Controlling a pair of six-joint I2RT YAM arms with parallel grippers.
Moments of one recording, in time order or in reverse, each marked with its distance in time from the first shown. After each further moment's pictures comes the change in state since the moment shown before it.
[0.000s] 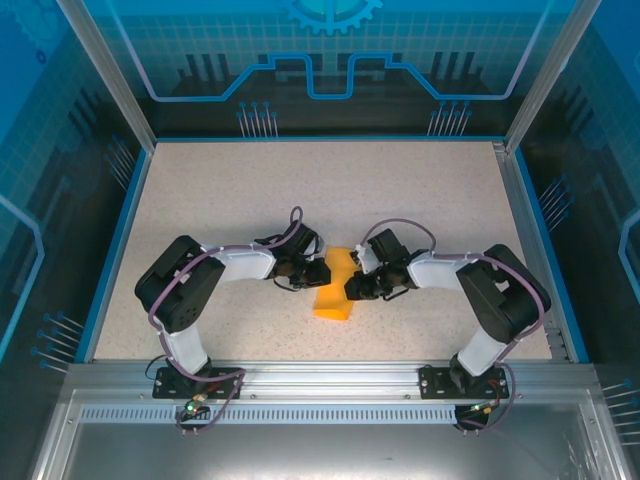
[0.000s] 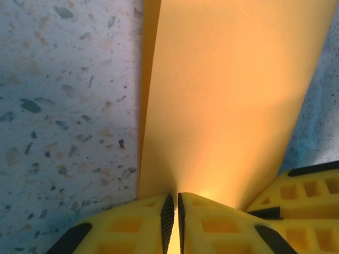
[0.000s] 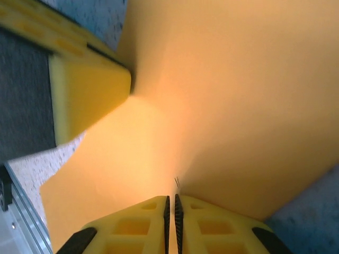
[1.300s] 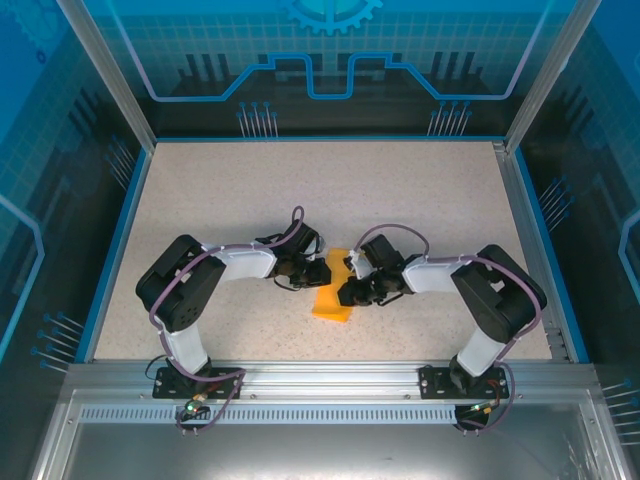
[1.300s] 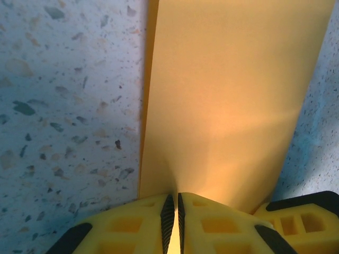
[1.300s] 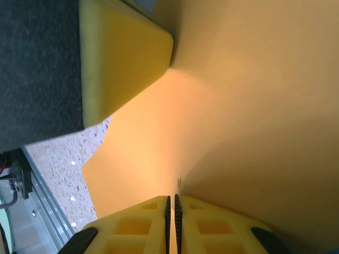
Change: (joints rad) left arm 0.000 0.007 0.014 -0.020 0.004 0.023; right arm 0.062 0.013 -0.019 0.064 -0.043 0.082
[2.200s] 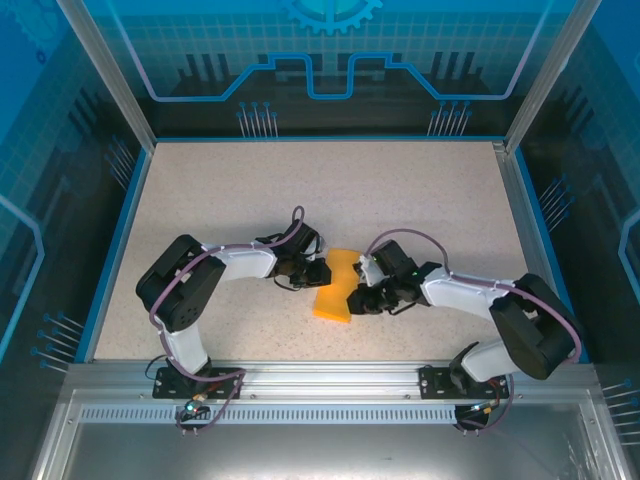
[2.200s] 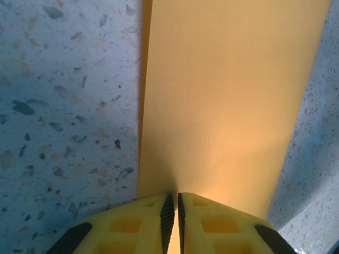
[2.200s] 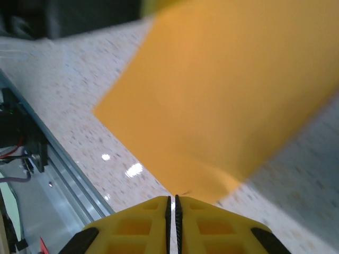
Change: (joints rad) left arm 0.000 0.000 0.004 -0.008 0.000 0.005; right arm 0.037 -0.216 -0.037 -0.146 0.026 0.054
